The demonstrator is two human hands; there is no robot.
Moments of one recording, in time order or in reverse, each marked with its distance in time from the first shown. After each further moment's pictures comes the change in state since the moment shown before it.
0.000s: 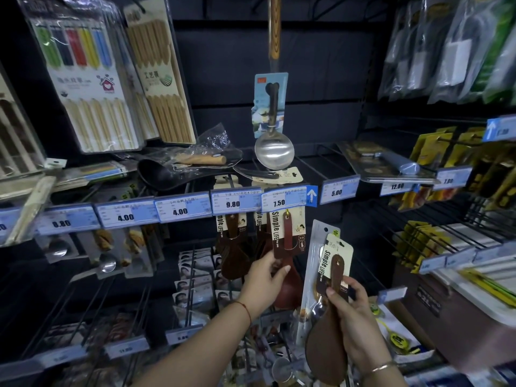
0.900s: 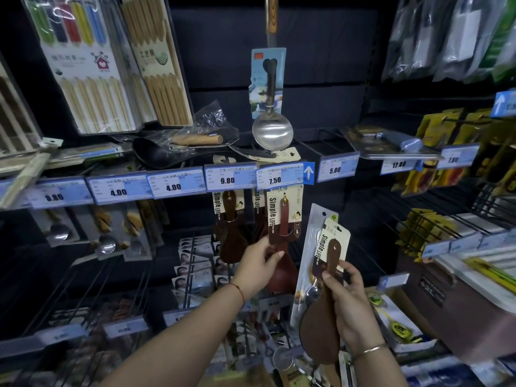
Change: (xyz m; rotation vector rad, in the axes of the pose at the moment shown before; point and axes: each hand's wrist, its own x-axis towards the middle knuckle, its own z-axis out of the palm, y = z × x) left_hand -0.001 -0.011 -0.001 0.065 0.001 -0.008; right_hand 0.007 0.013 -0.008 0.033 -0.063 0.001
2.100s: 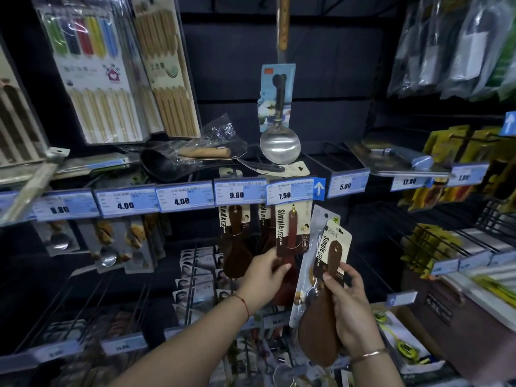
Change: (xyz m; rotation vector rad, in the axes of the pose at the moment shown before) left_hand 0.012 -0.007 -0.003 0.003 -0.046 0.034; right_hand 0.016 -0.009 0.026 0.002 0.003 -0.014
